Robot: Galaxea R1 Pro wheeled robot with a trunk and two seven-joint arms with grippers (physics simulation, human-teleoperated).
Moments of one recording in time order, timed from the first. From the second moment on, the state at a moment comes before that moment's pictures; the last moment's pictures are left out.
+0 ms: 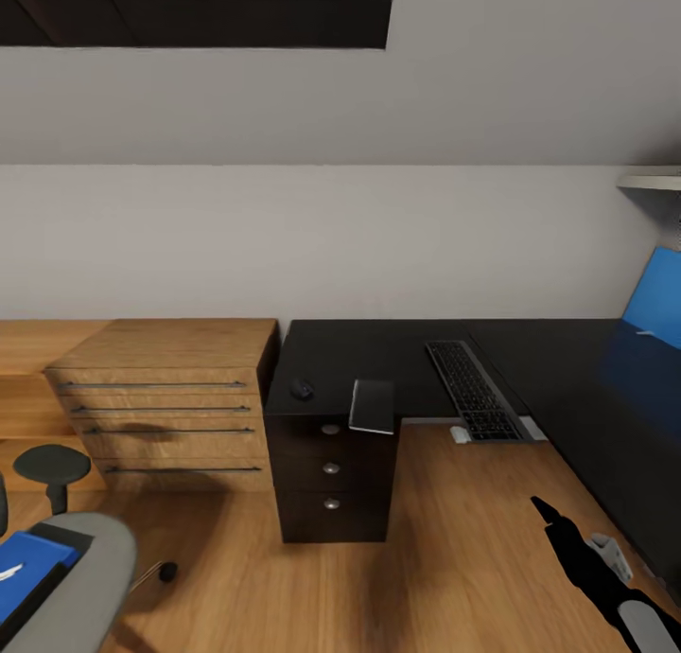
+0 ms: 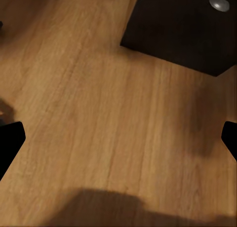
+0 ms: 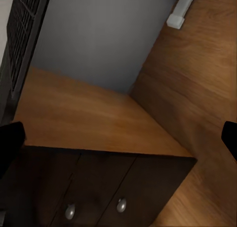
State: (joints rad) left arm -0.10 -0.04 0.36 -0.47 0.03 -0.31 -0.27; right arm -0.22 -0.23 -0.33 -0.94 -1.10 0.29 0.18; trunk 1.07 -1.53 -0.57
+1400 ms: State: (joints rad) left arm -0.10 -0.04 0.36 -0.45 0.03 -0.35 -0.27; right arm -0.22 -0.22 -0.34 -0.94 -1.46 0.40 0.18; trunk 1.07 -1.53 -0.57
